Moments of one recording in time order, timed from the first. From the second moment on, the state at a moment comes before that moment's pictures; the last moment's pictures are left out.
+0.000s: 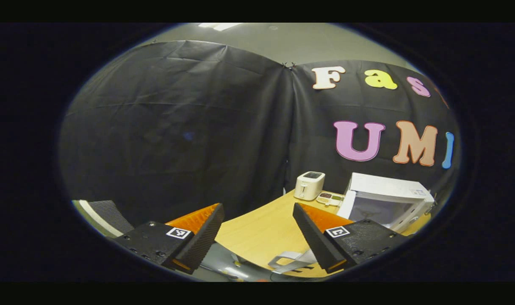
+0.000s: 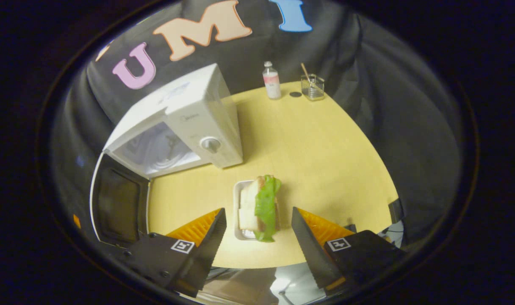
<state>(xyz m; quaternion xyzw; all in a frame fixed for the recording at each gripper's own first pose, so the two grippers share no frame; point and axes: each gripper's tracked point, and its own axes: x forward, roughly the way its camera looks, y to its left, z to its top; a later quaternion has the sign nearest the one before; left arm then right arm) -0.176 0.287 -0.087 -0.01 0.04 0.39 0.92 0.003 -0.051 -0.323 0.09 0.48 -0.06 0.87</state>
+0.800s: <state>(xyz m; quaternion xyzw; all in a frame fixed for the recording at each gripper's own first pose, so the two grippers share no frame) -0.098 0.238 -0.063 0.01 0.02 0.39 0.92 0.021 -0.041 -0.408 0.18 0.59 0.01 0.79</state>
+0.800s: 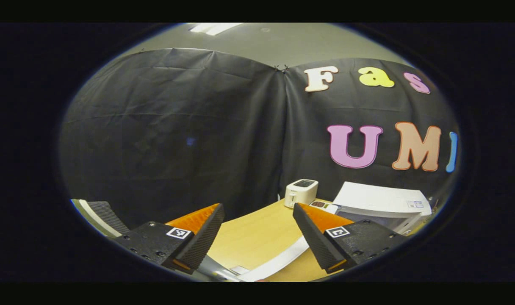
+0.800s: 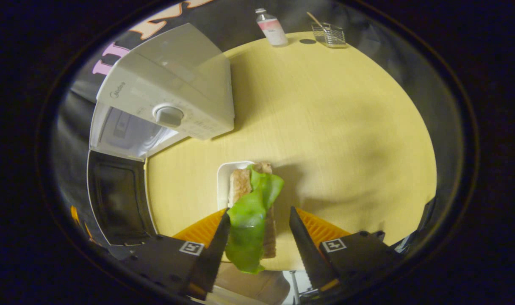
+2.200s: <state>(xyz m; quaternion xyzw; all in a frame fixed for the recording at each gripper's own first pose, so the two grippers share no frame) -0.035 0.261 -0.094 -0.01 0.10 0.22 0.97 0.035 0.123 -0.295 0.22 0.40 0.04 0.89</state>
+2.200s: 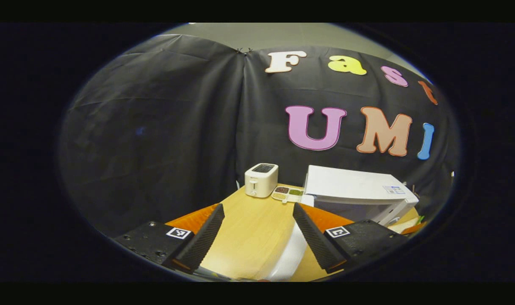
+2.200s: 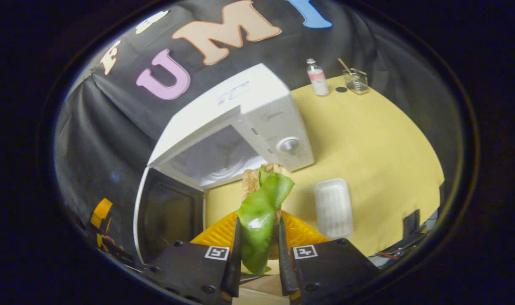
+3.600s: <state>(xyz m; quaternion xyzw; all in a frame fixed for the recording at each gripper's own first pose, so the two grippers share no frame) -0.069 0.327 -0.127 -0.02 0.15 0.26 0.95 0.228 0.268 -0.357 0.14 0.25 0.06 0.96</state>
